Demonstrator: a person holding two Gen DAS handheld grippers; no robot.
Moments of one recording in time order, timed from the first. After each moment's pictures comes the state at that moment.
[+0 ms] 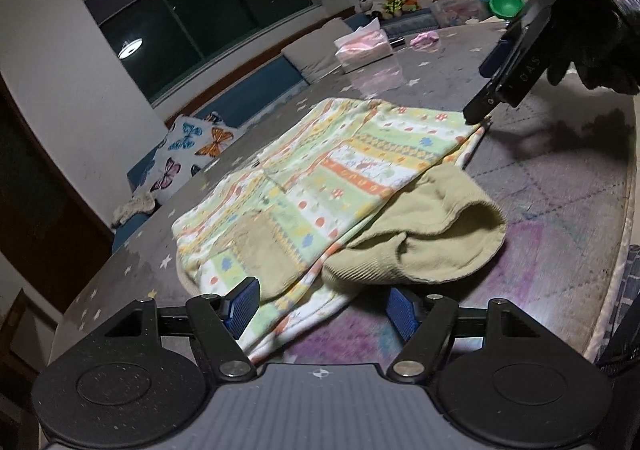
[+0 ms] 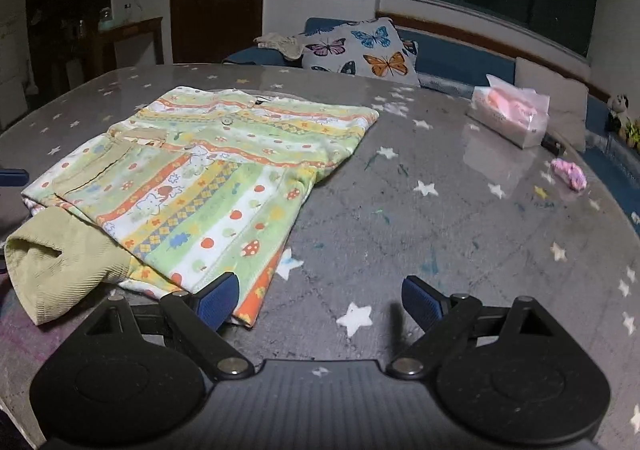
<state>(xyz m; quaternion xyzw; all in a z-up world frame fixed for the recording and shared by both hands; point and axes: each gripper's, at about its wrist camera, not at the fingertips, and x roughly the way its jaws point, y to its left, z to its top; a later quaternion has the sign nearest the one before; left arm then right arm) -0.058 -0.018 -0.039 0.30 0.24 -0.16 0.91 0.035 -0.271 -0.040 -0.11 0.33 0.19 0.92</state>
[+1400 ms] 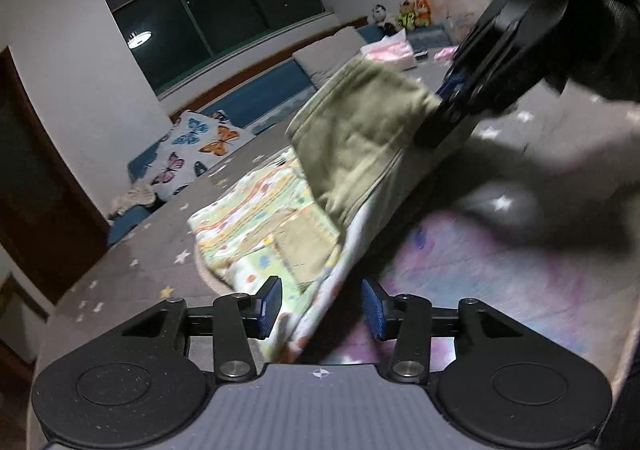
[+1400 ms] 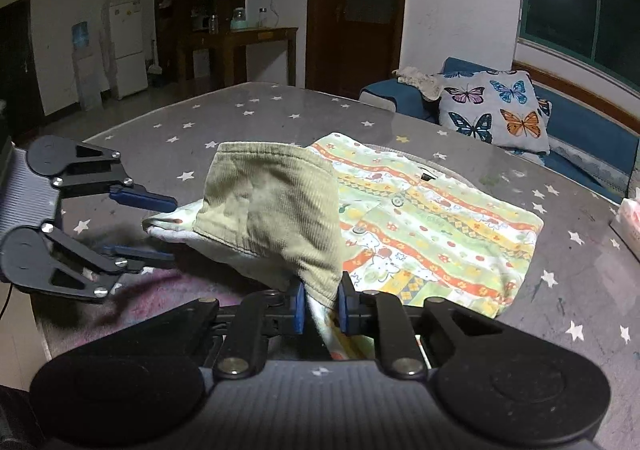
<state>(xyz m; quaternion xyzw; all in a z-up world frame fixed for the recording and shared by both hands) -0.030 0.025 -0.034 0.27 0.25 -0.14 0.92 0.046 -0.174 -0.002 -0.14 0.30 0.37 0.87</state>
